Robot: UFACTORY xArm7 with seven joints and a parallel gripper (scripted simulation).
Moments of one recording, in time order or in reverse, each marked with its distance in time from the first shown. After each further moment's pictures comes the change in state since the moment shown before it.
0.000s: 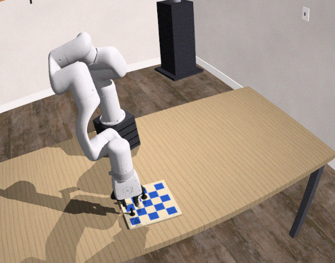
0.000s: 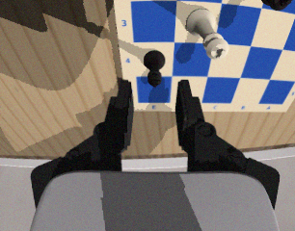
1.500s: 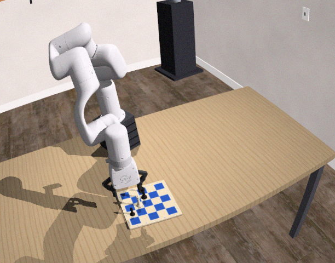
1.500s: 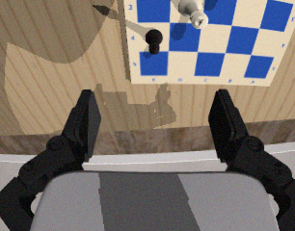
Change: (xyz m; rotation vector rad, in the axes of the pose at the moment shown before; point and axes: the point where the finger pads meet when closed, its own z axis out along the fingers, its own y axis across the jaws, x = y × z) arm 0.000 0.000 -0.057 -0.001 -0.001 0.000
